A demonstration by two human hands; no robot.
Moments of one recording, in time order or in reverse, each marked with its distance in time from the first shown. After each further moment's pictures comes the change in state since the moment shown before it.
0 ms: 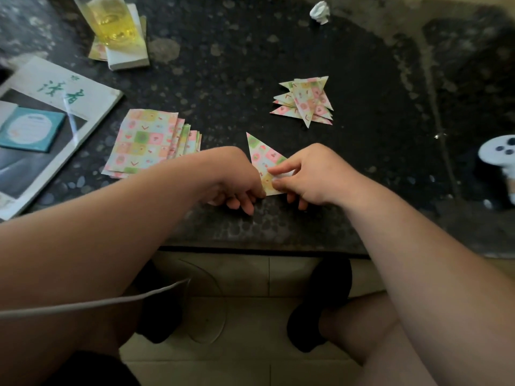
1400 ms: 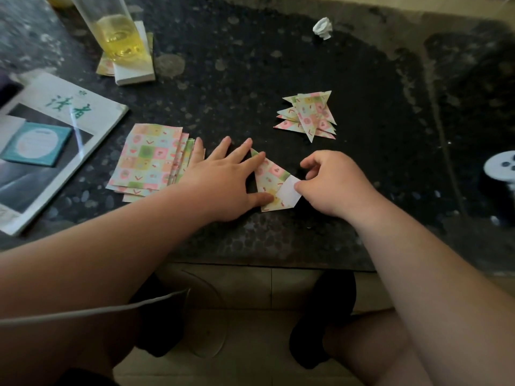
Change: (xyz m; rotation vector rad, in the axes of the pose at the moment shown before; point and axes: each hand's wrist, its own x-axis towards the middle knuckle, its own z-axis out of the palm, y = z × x) left_hand 0.016 -0.028 -0.008 0.765 0.409 0.317; right_hand -0.001 -0.003 -0.011 -0.103 0.284 0.106
